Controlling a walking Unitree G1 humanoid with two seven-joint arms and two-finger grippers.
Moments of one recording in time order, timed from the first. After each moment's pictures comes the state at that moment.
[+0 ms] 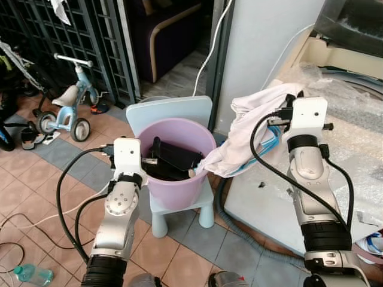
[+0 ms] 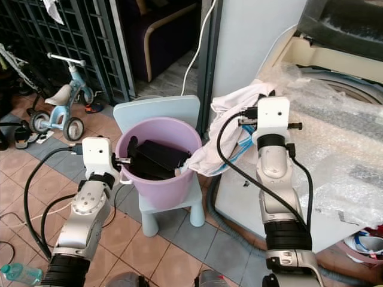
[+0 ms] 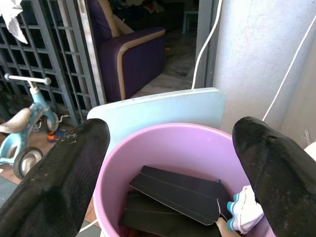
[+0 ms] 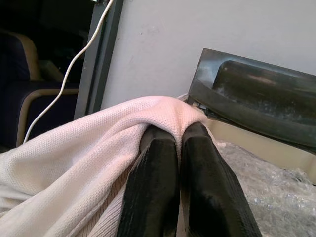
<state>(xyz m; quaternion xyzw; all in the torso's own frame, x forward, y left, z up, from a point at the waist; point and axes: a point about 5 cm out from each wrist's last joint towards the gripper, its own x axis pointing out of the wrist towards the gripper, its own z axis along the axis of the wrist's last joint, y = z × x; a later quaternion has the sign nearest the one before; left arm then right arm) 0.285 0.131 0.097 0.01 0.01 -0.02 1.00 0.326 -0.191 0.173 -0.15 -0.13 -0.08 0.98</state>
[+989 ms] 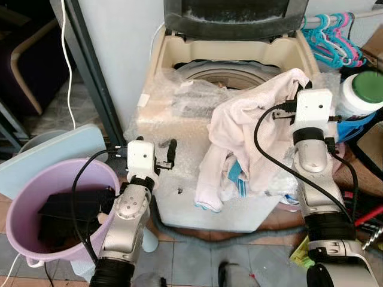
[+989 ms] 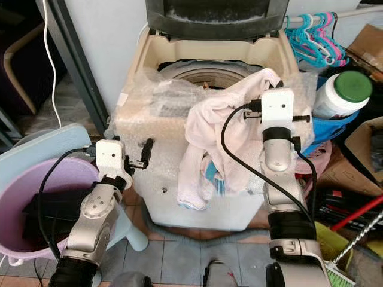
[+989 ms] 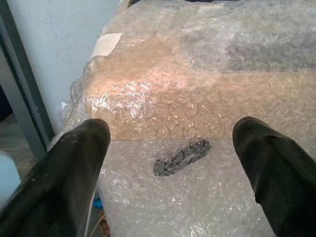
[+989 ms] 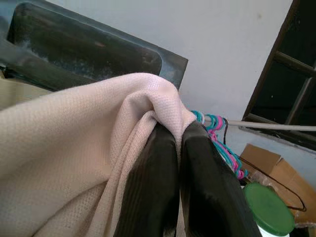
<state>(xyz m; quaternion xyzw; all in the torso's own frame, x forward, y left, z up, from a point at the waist) 0.282 0.120 0.099 0.01 -0.01 -0.06 1.00 0.338 -0.184 0.189 -0.19 -0.17 -0.03 0.97</state>
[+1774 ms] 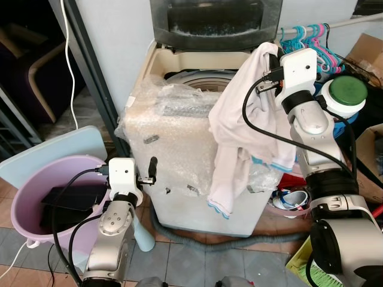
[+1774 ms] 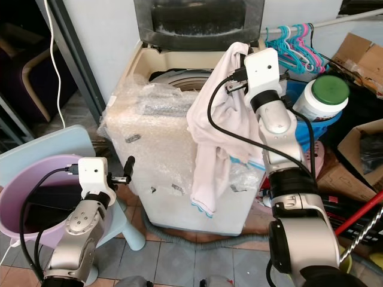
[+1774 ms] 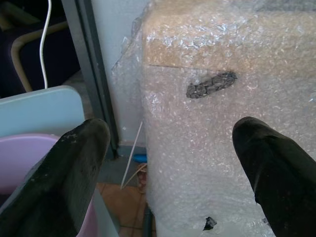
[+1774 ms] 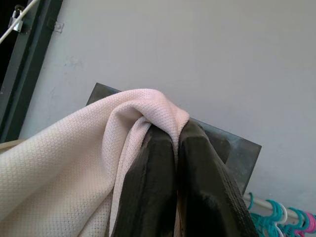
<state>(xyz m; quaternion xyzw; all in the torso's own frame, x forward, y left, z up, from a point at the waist) 0.258 0.150 0.074 0.00 0.06 0.00 1.00 0.380 -0.164 0.258 -0.17 -0.23 0.10 0.95</state>
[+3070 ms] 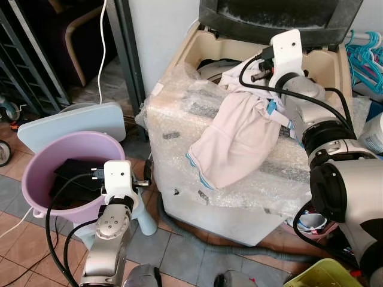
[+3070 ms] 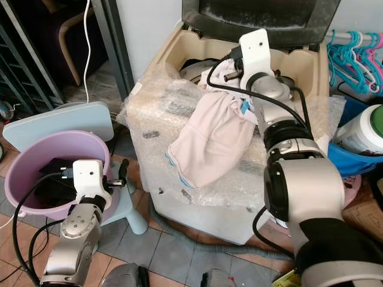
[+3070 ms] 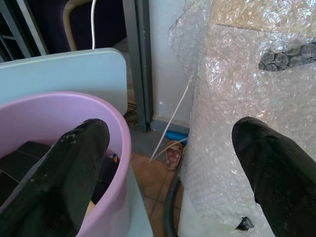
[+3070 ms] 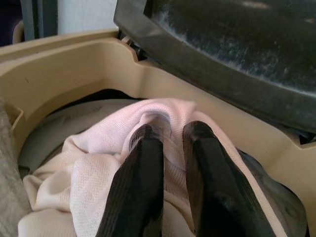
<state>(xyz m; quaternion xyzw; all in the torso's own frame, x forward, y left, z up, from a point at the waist) 0.252 0.146 0.073 0.01 0.08 0.01 1.00 0.419 -0.185 0.242 -0.13 -0.04 0.06 0.99</state>
